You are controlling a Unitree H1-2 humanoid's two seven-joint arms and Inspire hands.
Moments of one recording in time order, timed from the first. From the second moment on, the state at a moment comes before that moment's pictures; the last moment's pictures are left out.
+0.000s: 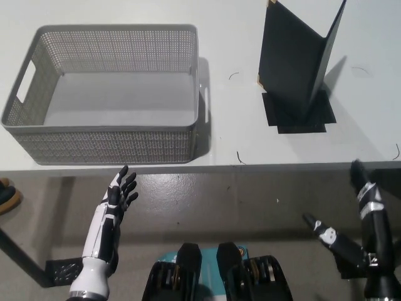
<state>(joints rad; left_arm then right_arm) 0.01 -0.01 0.00 -0.21 0.07 0.05 -0.02 0.00 -0.02 -0.01 -0.10 -0.17 -0.36 -0.10</state>
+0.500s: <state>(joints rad) 0.04 -0.01 0.00 -0.21 0.08 0.05 -0.02 -0.30 0.03 -0.07 -0.12 -0.29 -0.25 -0.15</state>
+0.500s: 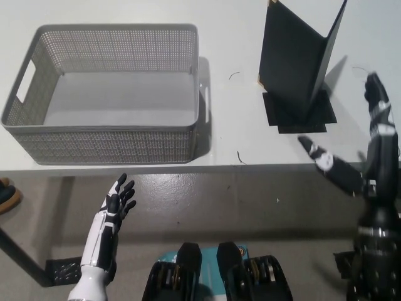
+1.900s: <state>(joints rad) 0.09 -0.02 0.00 -0.21 0.11 0.01 -0.01 -1.20 -0.03 -0.37 1.30 -0.01 -0.13 -0.39</state>
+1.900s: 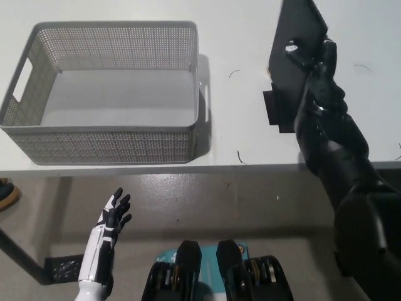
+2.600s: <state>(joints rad) 0.09 -0.01 0.00 -0.17 0.11 -0.02 -0.01 -1.12 0.07 -0.27 0.88 0.02 -0.15 -0.44</state>
